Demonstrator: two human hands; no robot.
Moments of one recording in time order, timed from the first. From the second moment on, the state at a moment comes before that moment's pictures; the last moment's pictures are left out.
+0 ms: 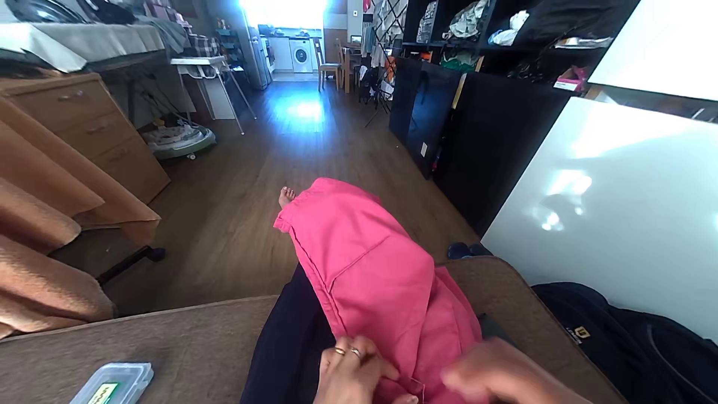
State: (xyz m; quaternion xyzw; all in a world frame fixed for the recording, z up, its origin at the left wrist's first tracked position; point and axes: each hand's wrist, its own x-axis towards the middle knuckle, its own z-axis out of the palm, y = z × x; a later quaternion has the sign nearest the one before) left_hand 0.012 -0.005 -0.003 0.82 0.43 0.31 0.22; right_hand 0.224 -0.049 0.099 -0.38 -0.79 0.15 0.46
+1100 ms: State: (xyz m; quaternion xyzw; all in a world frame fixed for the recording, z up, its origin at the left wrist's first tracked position) left_hand -0.023 0.039 -0.016 0.46 0.39 0.51 0.61; right_hand 0.227 -0.034 0.077 -0.25 -0.63 0.42 0.60
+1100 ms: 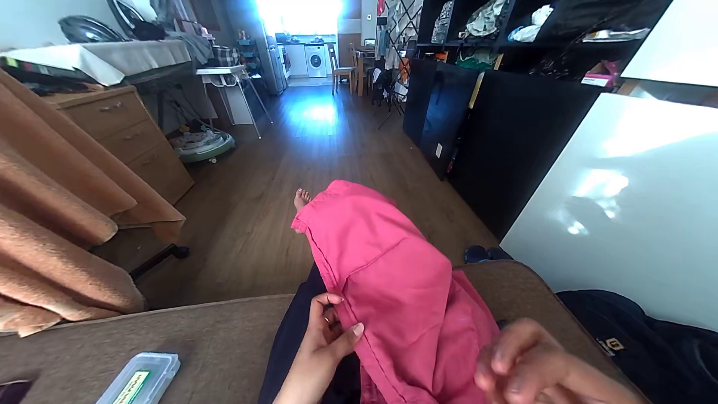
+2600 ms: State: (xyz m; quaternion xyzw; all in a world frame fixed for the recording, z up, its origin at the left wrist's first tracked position) left_hand -0.012 -0.007 0.031 0.55 0.23 0.61 0.53; right_hand 0.166 -0.029 0.024 -0.38 -0.69 0.23 0.56
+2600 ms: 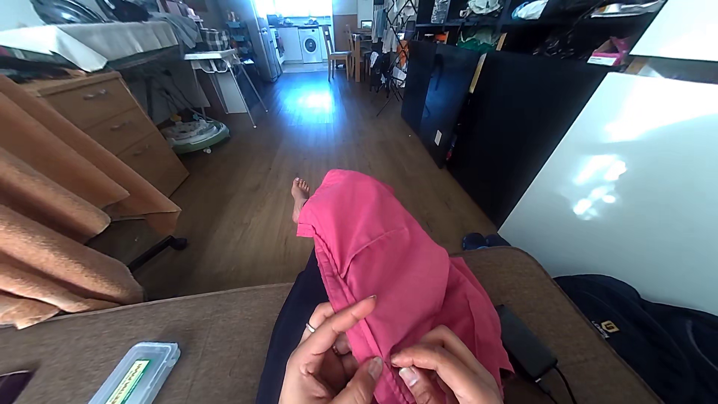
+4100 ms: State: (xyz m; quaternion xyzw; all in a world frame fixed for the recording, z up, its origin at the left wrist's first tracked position) left_hand -0.005 -0.011 0.027 0.56 0.23 0.61 0.51; right_hand 0.161 -0.026 0.013 -0.35 -0.63 0.34 0.60
